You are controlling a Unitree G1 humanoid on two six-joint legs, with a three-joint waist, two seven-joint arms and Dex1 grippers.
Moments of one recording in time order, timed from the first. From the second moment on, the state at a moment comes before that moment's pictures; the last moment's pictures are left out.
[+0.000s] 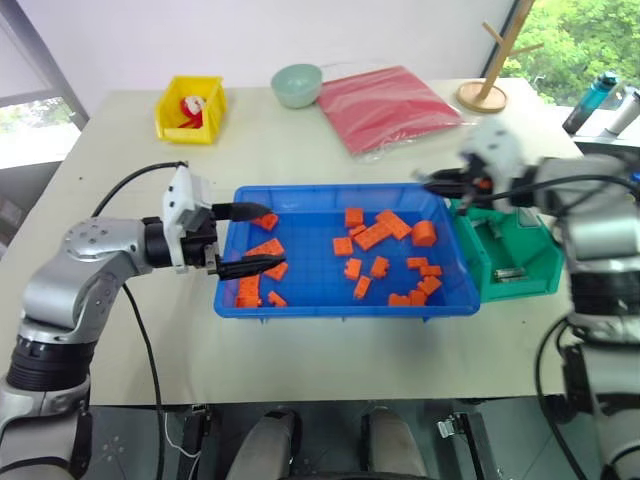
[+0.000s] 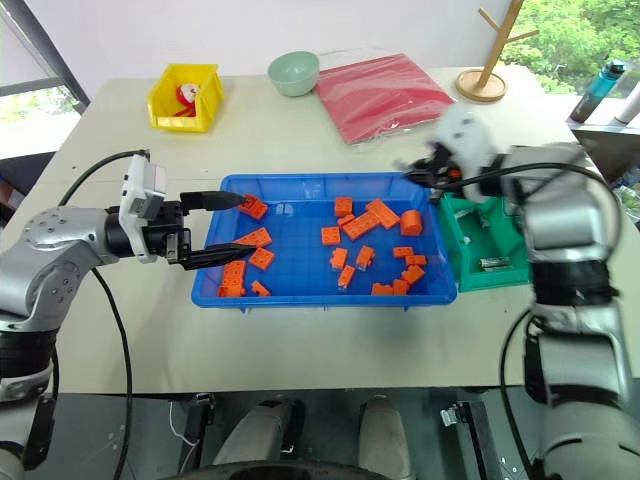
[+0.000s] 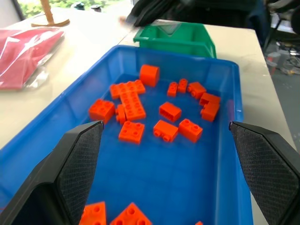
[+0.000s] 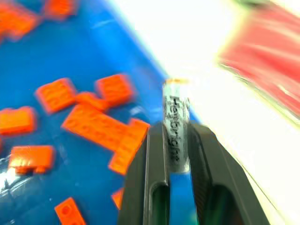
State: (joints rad) left arm -0.45 0.77 0.06 -0.22 -0.63 0.53 -1.11; right arm -0.69 -0.78 -0.16 -0.03 -0.01 0.75 1.06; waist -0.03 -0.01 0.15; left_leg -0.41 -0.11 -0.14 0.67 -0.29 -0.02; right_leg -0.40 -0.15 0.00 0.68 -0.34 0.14
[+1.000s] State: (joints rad) left arm -0.42 0.95 0.23 0.00 -0.58 0.50 -1.19; right arm -0.04 -1.08 -0.64 0.06 0.34 0.52 1.28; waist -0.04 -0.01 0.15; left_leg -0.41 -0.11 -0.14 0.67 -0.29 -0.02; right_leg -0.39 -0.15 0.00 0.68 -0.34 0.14
